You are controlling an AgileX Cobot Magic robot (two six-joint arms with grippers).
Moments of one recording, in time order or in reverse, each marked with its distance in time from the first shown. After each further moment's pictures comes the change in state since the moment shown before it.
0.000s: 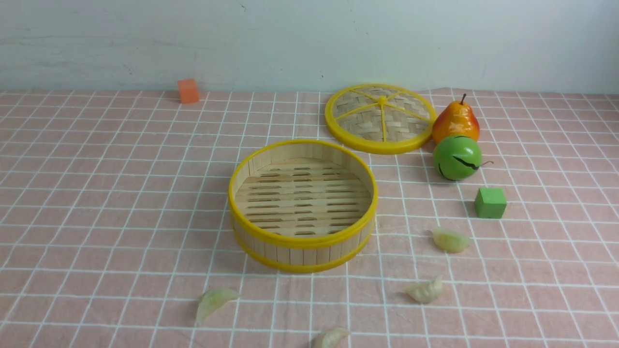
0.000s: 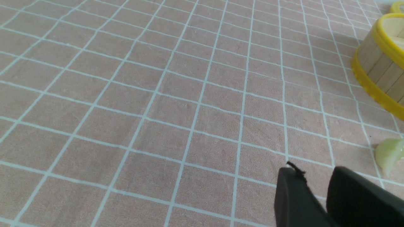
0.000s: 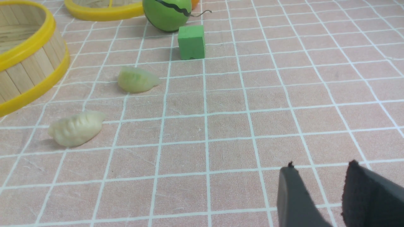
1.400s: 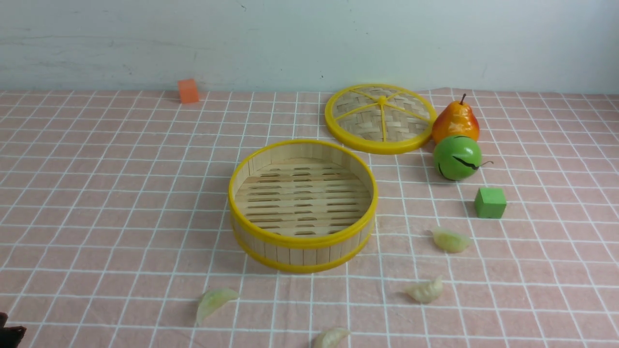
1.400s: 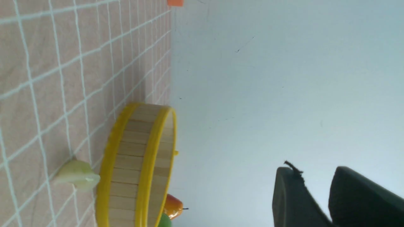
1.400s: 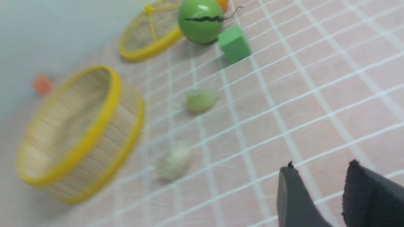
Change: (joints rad) right arm 0.000 0.000 0.004 0.429 0.004 0.208; left arm 0.000 0.000 0.000 -0.893 -0.281 -0.566
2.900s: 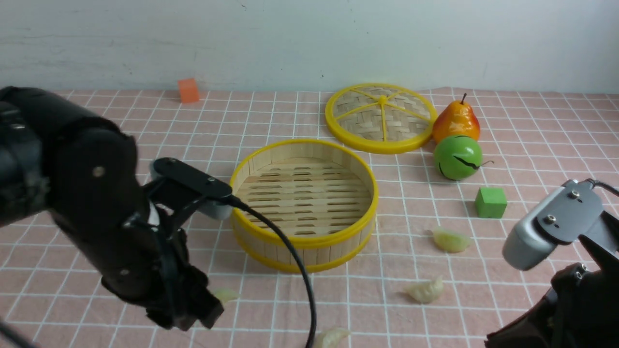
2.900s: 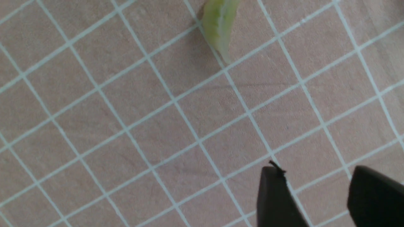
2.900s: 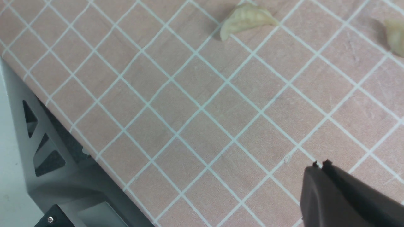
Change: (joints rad) right arm 0.521 1.042 -0.820 -0.024 0.536 -0.665; left arm -0.557 1.463 -1.084 0.887 0.928 0.843
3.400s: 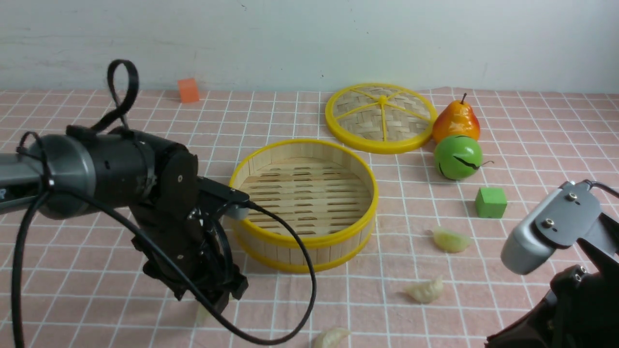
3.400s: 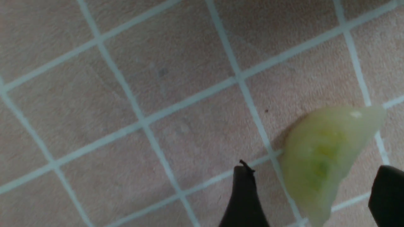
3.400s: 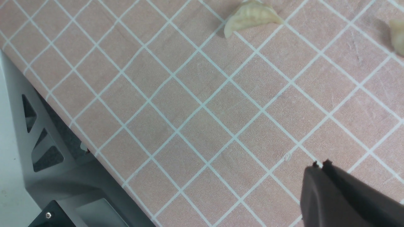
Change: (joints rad) right arm 0.007 0.000 -0.001 -0.009 0.003 0.000; left arm 0.128 0.361 -0.071 -0.062 -0.246 0.083
